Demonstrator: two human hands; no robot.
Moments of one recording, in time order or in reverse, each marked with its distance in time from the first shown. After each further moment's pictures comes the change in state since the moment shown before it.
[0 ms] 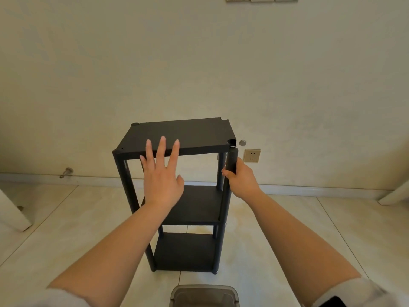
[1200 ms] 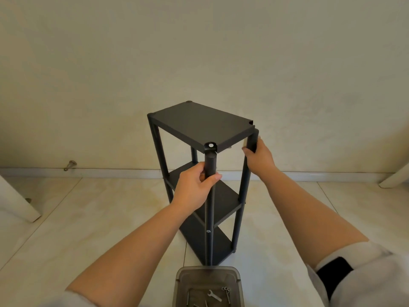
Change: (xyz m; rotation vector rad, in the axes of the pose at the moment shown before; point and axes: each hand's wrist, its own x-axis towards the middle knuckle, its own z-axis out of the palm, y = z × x) left_hand -0.042 0.063 -0.019 -0.893 -0.406 -0.195; right_hand 0.007 0.016 -0.036 0.054 0.135 0.128
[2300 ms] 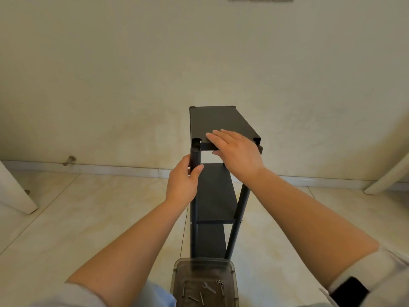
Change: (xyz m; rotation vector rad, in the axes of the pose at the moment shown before) left_hand -0.032 -0.010 -0.025 -0.013 0.215 0.006; right_hand -0.069 -0.041 0.016 -0.861 0.252 -1.105
